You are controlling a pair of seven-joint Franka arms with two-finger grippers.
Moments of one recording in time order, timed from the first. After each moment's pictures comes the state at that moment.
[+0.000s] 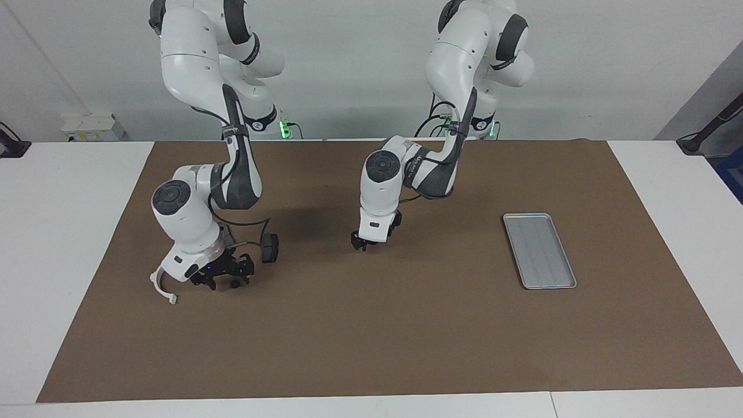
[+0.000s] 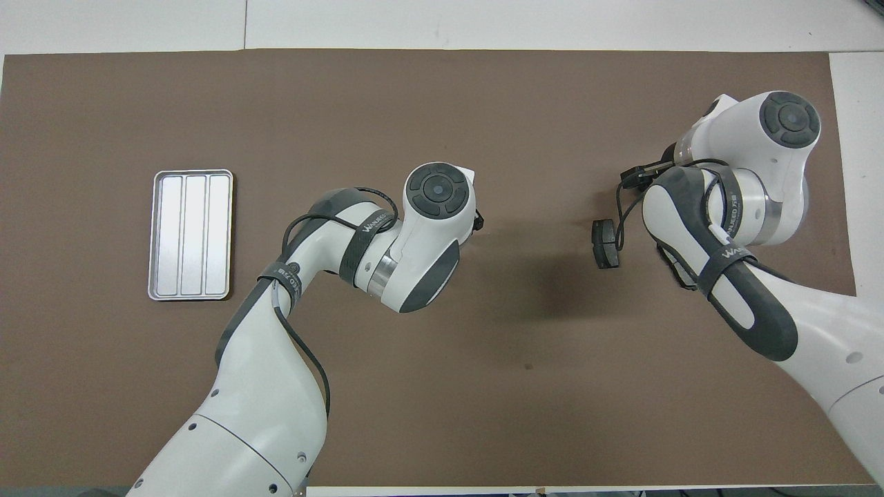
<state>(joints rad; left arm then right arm) -0.70 0.58 0.00 -1.57 -0.07 2.13 -1.16 0.04 0.47 -0.02 -1.78 0.04 2.33 -0.17</state>
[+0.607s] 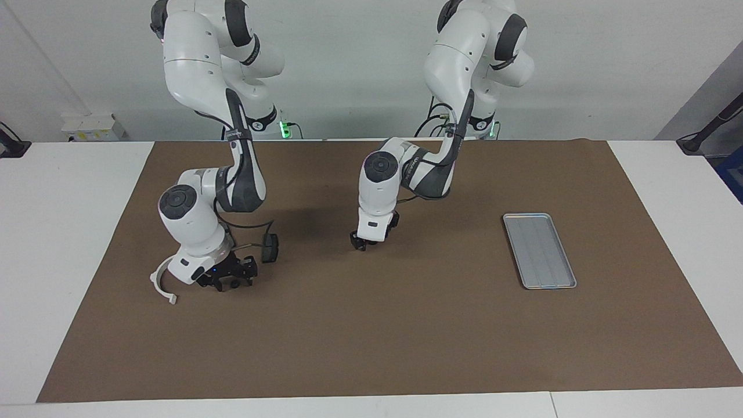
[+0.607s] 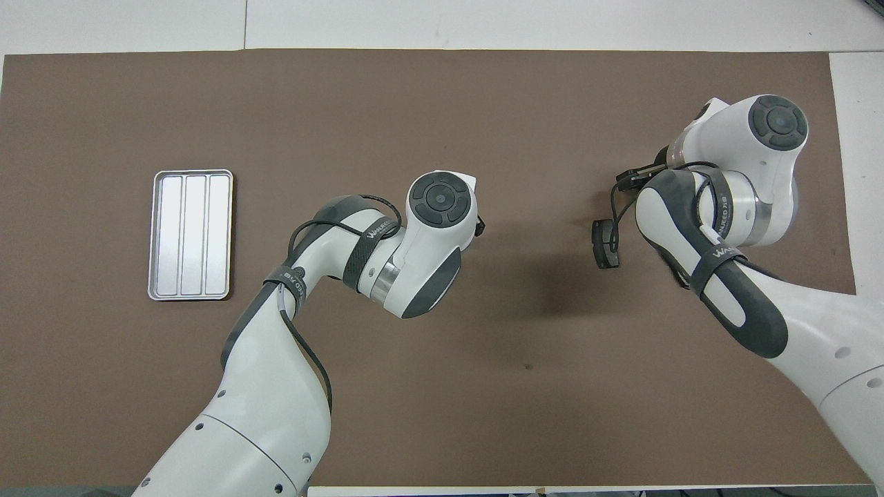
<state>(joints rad) -0.71 0.58 0.00 -1.59 -0.07 2.16 -1.17 0.05 0.49 -0.02 -1.79 0.04 2.34 -0.17</state>
